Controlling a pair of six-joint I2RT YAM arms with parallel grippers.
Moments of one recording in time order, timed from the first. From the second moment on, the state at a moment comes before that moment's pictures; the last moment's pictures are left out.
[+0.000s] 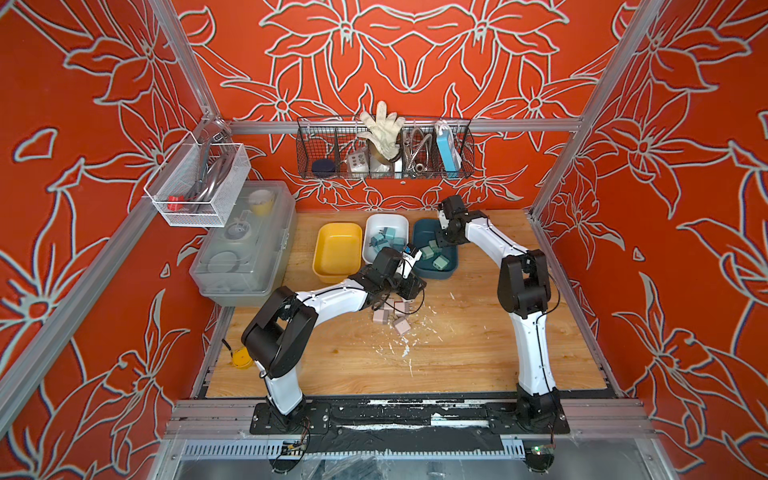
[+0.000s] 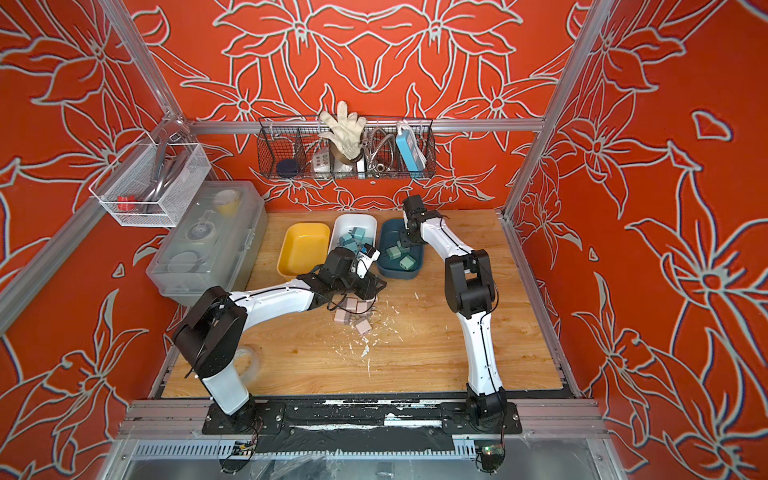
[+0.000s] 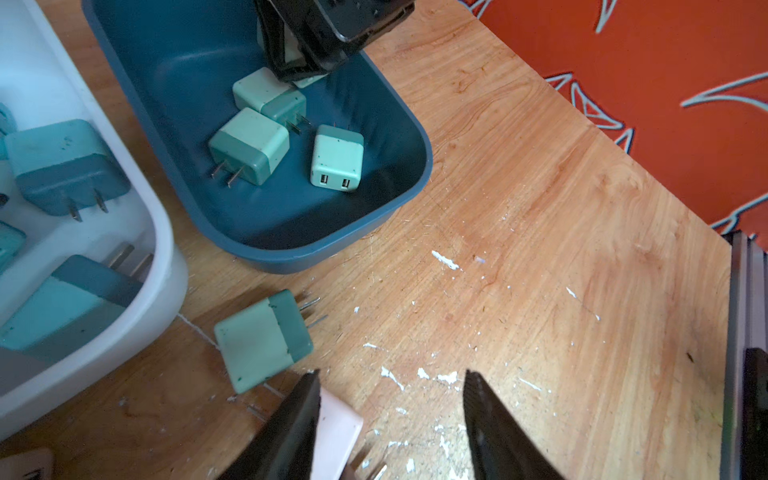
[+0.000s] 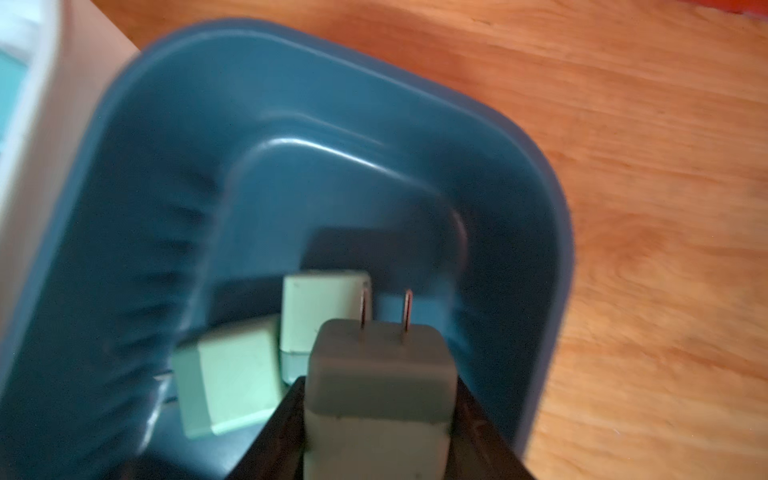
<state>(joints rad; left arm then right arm) -0.62 1.75 1.08 0.06 0.27 -0.16 0.32 2.31 2.01 -0.74 0.03 0.06</state>
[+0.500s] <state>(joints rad) -0.60 1.73 1.02 0.06 0.25 -0.18 0.33 2.42 2.24 -0.75 -0.10 0.11</state>
